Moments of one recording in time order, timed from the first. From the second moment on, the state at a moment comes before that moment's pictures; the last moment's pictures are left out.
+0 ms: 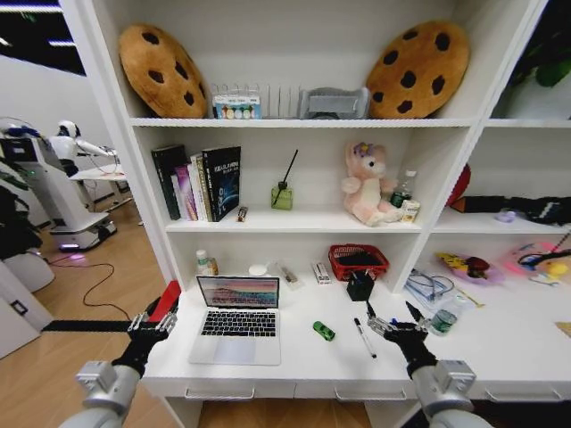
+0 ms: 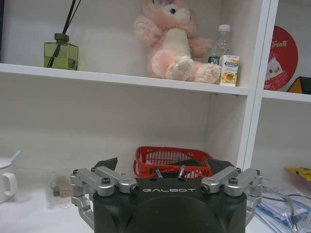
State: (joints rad) left arm 1.74 -1.26 -0.85 -2.30 -0.44 0.18 0.06; right arm -1.78 1.38 0.75 2.40 0.20 -0.25 0.06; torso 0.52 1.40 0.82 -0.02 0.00
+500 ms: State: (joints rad) left arm 1.60 -1.16 -0.82 -2.31 -0.52 0.28 -0.01; right arm -1.76 1.36 0.75 2.39 0.20 -0.26 0.08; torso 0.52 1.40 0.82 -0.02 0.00
